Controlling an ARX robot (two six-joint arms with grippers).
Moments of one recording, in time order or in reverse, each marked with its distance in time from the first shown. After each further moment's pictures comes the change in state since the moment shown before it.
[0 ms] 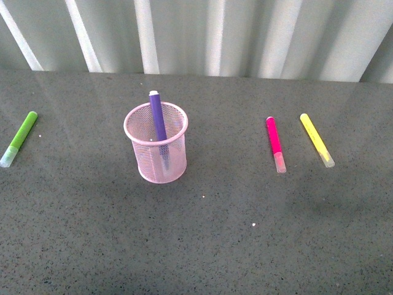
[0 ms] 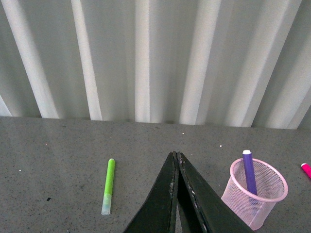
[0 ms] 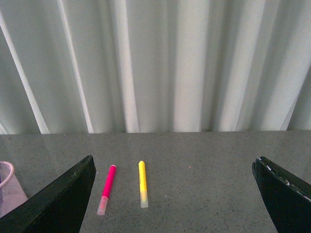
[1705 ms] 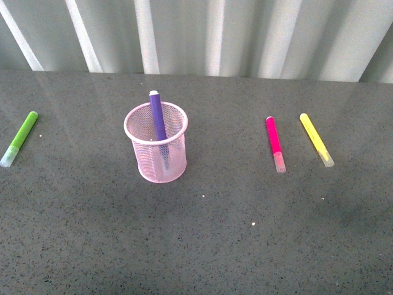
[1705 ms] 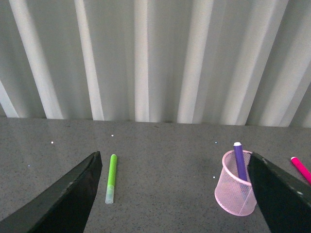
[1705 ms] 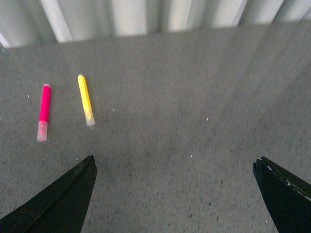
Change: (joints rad) left arm 0.000 -0.551 0.000 -0.545 0.000 0.000; right arm 0.011 0.470 0.231 -0.278 0.215 0.071
